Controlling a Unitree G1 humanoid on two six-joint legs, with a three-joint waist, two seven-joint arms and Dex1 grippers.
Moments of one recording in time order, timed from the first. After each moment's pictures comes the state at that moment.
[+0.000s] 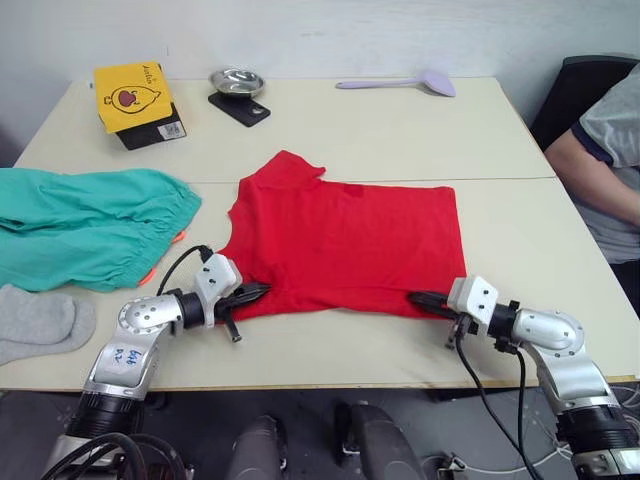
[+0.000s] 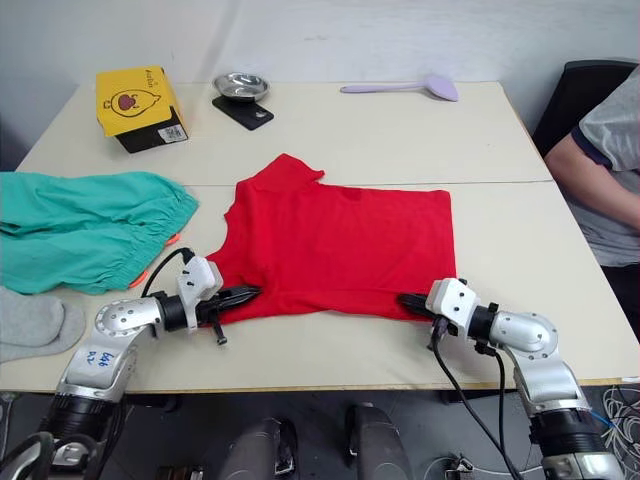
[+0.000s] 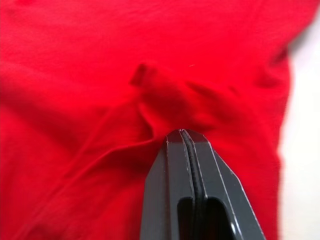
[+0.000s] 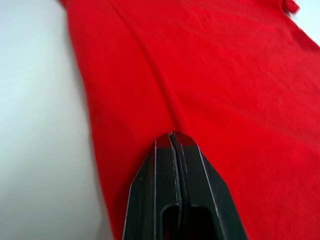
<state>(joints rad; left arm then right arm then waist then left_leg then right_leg) -0.22 0.59 -0.01 0.01 -0.22 0.21 -0.80 -0.16 -0.64 -0.01 0.14 0.16 -0.20 0.97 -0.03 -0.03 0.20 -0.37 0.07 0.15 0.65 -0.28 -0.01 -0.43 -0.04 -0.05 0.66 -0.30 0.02</state>
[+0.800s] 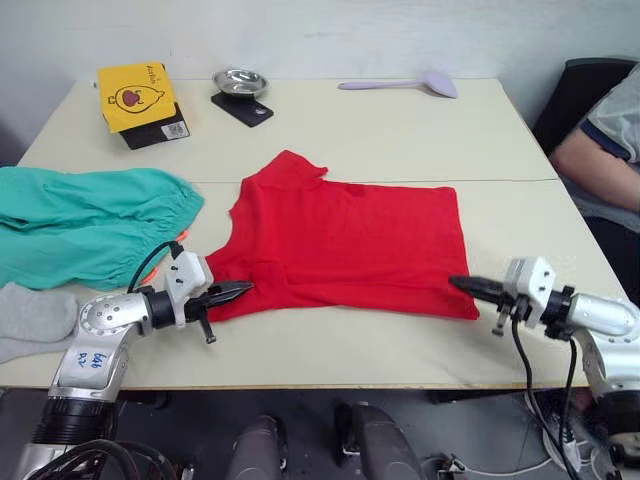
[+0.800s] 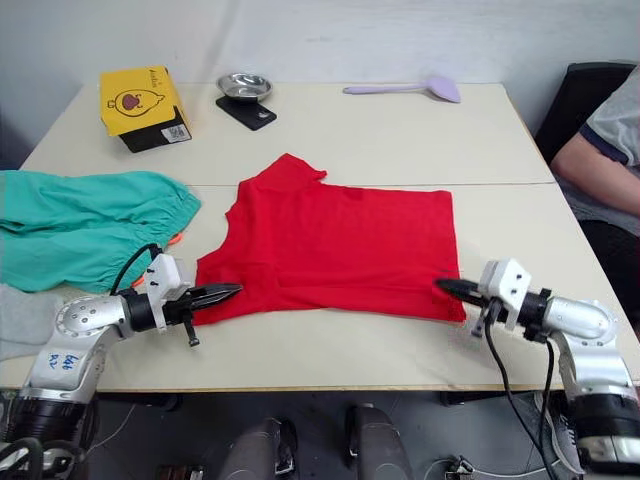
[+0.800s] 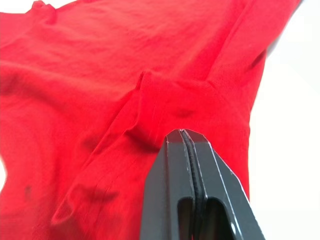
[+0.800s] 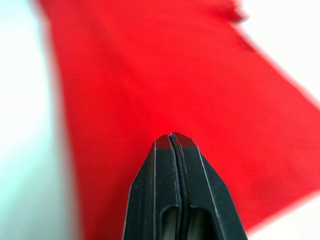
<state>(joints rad) -0.17 0.68 0.07 -0.01 -0.30 0.16 -0.93 -0.15 -0.77 -0.07 0.25 0.32 -0.25 1.17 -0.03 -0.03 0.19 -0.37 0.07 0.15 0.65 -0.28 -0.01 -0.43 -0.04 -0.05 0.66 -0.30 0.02</state>
